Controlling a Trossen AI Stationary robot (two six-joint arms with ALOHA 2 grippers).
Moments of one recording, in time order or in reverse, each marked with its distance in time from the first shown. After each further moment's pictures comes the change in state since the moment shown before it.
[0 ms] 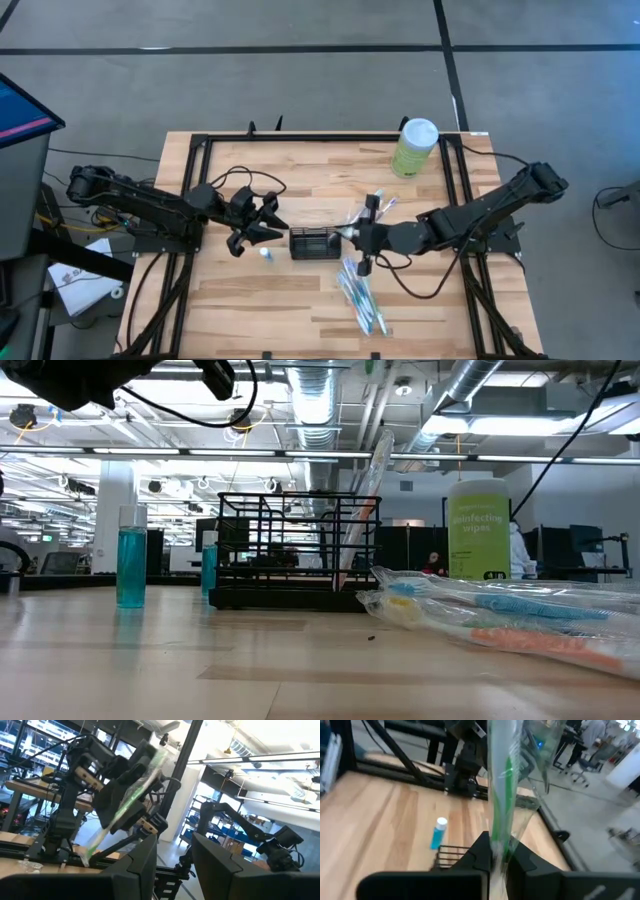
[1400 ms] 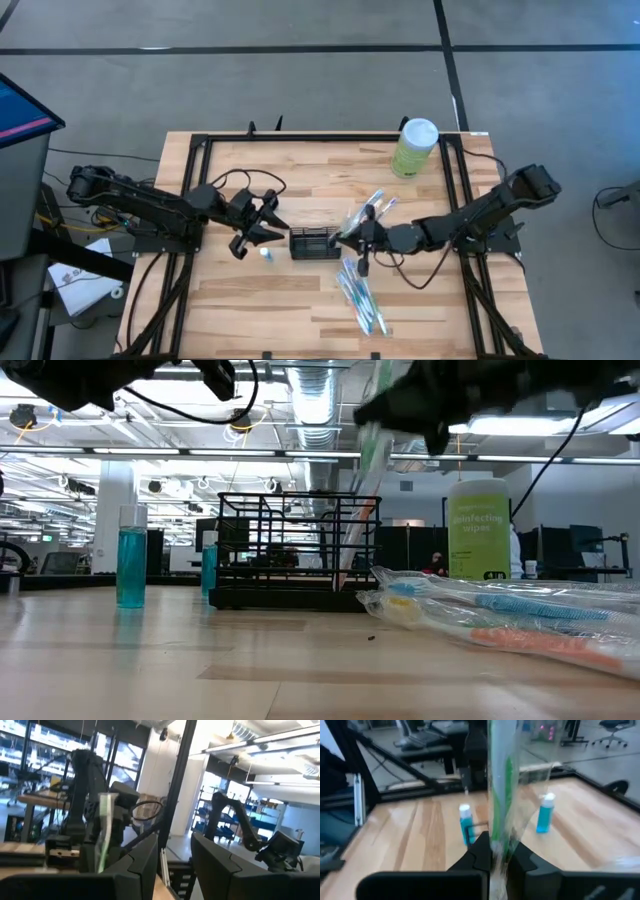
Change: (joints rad) left arm 0.001 0.003 0.001 -0.033 -0.001 0.132; right arm -0.076 0.100 -0.412 0.608 -0.147 0.319
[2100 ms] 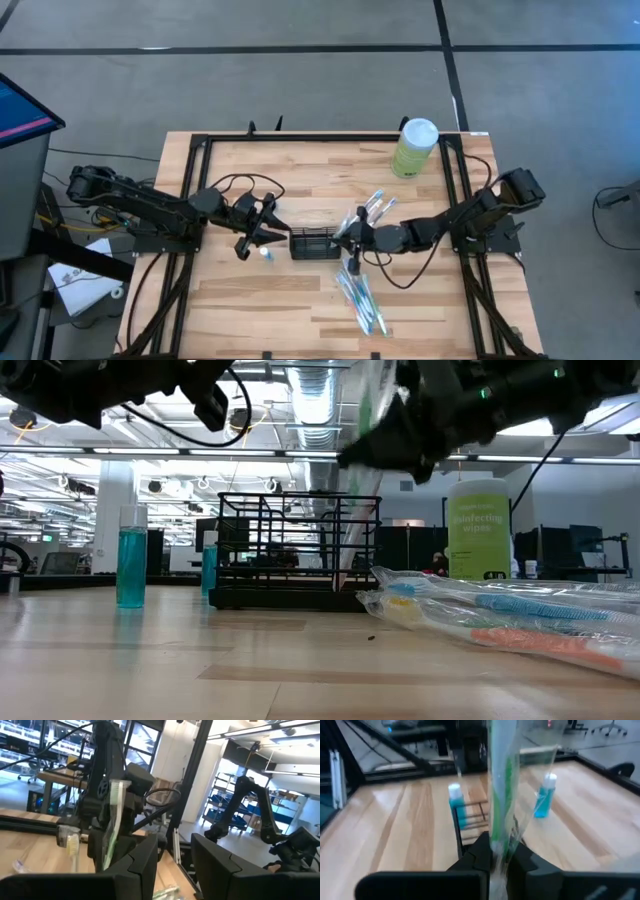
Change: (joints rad) left arm -0.003 0.000 -0.074 -0.034 -0.052 -0.007; right arm -0.036 0.122 0.019 0.029 -0.033 0.000
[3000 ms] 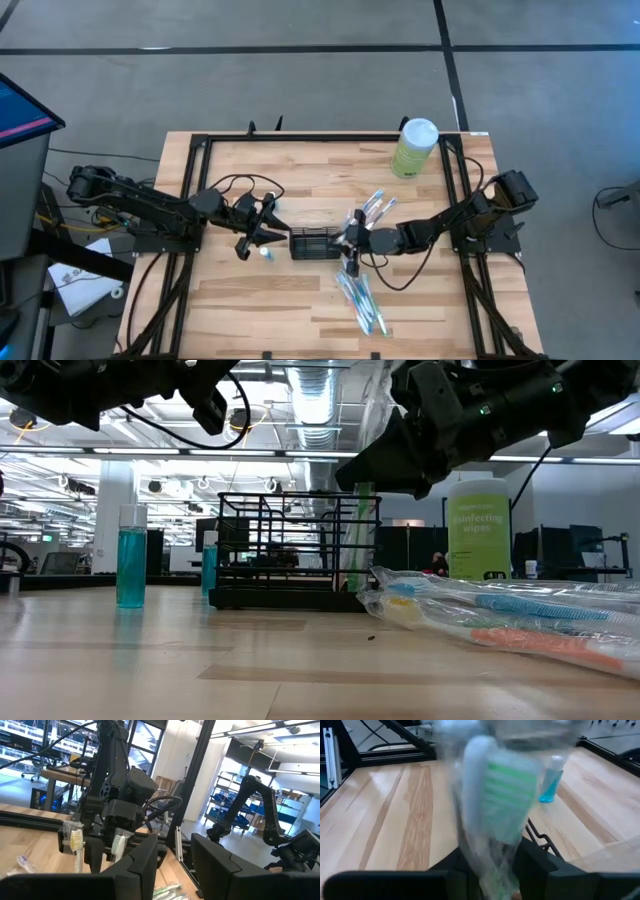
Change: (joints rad) left arm 0.000 0.000 -0.008 0.000 -0.015 0.000; right arm -0.006 0.049 -0.003 0.012 -0.028 0.000
